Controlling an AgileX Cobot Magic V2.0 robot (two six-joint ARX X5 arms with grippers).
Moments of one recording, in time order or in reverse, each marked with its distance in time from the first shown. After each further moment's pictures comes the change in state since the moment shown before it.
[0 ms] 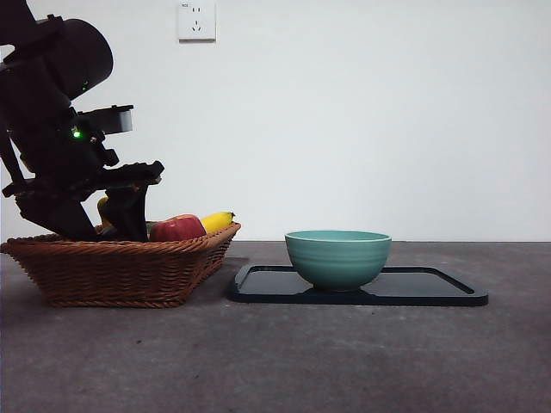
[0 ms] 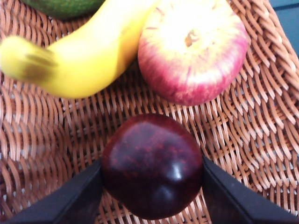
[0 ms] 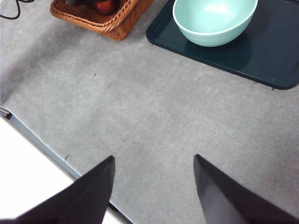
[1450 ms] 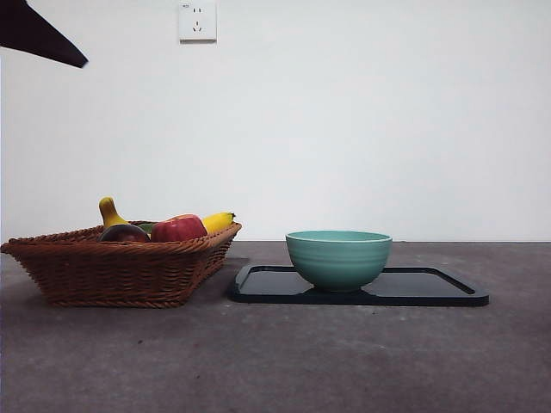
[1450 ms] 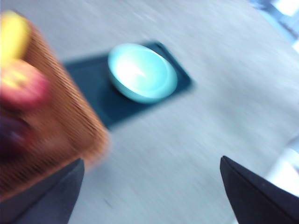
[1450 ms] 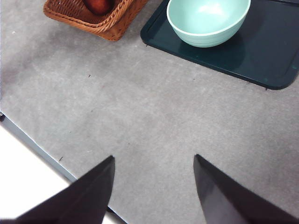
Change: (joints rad) left arm -0.035 -0.680 0.000 -0.473 0.484 -0.002; right arm 0.000 0.000 0.000 0.000 0.024 0.000
